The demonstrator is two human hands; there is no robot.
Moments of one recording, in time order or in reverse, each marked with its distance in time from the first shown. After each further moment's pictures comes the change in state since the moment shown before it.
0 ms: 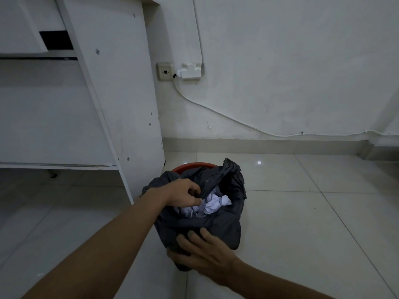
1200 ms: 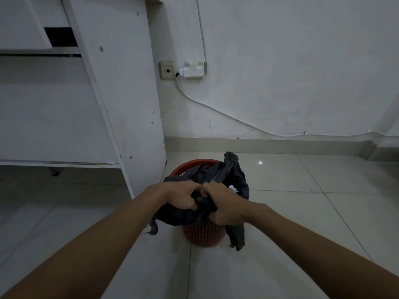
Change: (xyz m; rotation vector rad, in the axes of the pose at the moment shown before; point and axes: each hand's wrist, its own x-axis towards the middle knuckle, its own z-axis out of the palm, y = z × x) left_hand -0.024 0.024 -0.016 -0.061 -0.220 -0.019; right_hand 0.033 0.115 -0.048 0.849 -0.399 0.510
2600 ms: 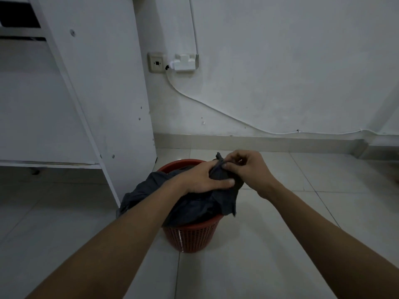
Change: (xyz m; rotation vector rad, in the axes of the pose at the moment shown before) left_hand 0.064 0.043 -0.001 -0.433 0.303 0.242; right_hand -0.001 0.066 -0.057 0.689 0.613 0.193
